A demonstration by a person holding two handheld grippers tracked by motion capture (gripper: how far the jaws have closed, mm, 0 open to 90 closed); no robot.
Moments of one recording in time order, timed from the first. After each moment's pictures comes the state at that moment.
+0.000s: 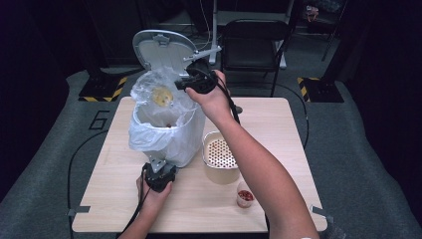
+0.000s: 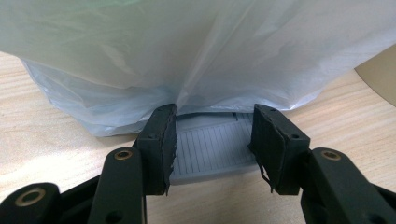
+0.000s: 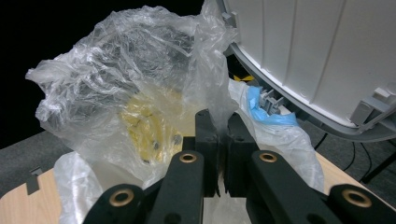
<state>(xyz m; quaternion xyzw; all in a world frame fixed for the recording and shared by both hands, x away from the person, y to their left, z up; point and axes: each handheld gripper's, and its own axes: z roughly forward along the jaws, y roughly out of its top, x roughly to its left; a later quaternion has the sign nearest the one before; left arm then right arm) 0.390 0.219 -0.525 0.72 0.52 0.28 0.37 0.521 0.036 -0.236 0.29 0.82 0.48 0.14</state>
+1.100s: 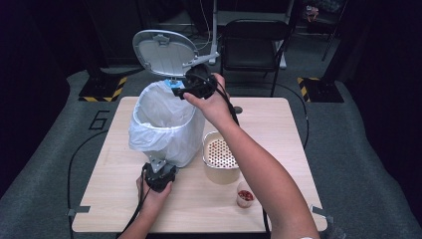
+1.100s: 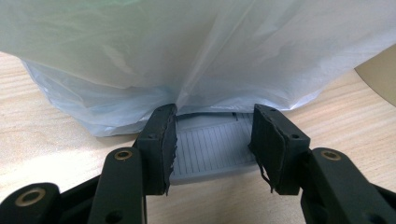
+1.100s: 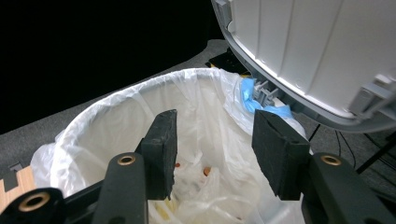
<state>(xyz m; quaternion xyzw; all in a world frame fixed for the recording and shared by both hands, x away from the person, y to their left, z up) 0.390 0.218 -0.525 0.72 0.52 0.28 0.37 0.518 0.036 -0.248 0.28 0.82 0.47 0.16</state>
